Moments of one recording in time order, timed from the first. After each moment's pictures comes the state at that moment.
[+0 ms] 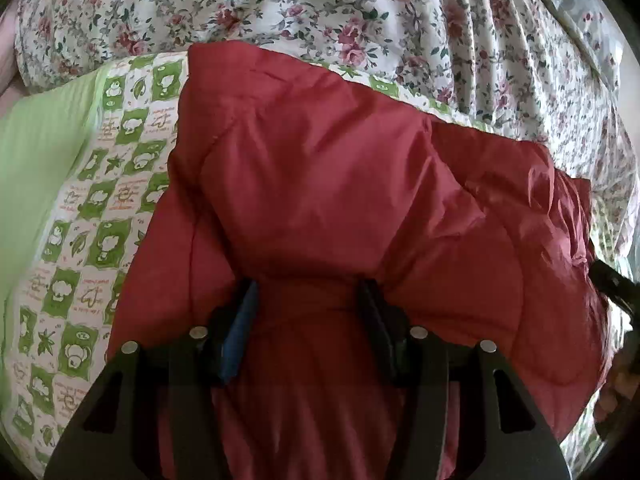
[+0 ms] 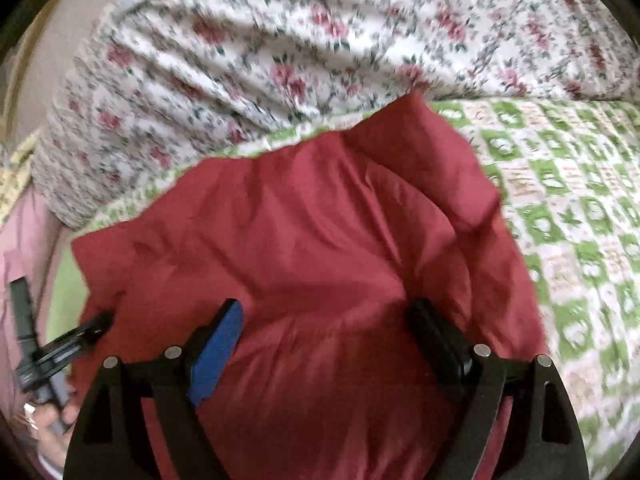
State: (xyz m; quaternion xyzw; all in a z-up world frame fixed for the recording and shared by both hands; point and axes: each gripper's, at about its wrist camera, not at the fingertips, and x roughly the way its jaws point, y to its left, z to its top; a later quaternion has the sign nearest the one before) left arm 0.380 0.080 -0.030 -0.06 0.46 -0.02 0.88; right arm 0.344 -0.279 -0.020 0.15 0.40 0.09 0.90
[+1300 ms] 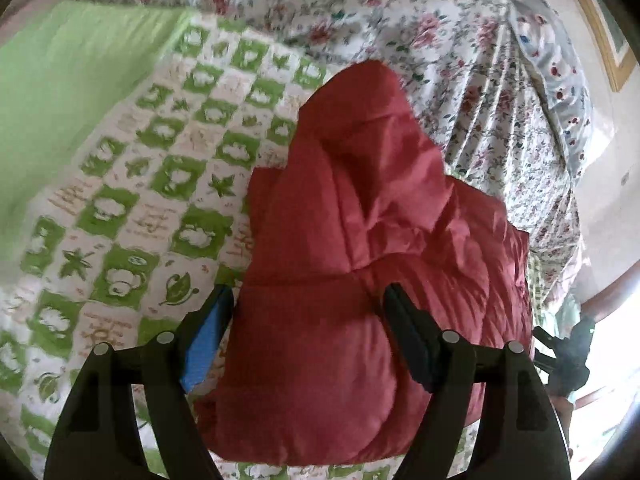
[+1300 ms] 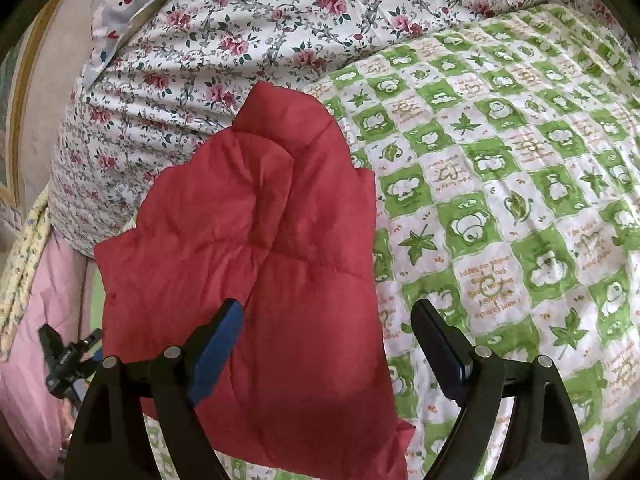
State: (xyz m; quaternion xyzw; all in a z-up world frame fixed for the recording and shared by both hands) left arm 0.319 0.179 -0.027 -0.24 0.45 -0.08 0.86; right arm 0.293 -0.380 -0.055 0.27 0.43 0.09 0.86
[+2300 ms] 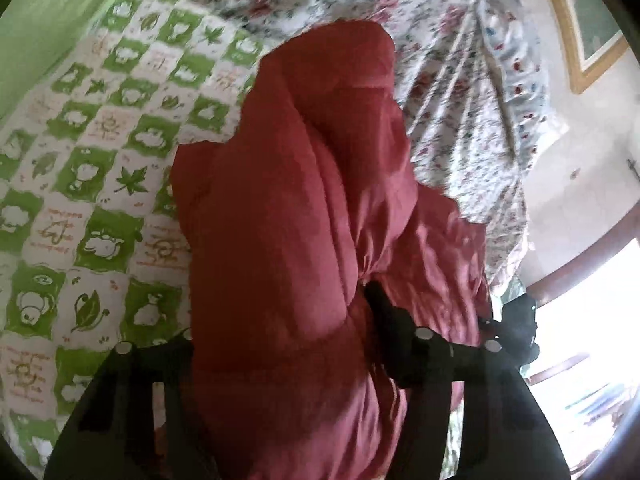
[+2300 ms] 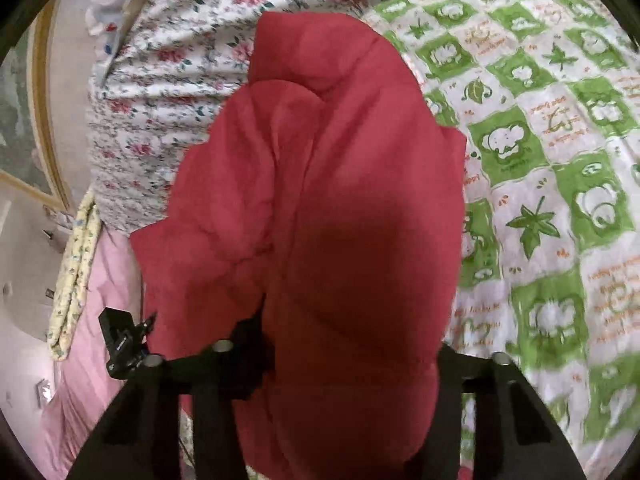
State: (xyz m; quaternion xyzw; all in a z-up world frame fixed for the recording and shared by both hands) left arm 0.342 0.156 -0.020 -0.28 0.44 -0.20 0.83; right arm 0.327 -0.356 -0.070 0.33 0.46 0.22 0.80
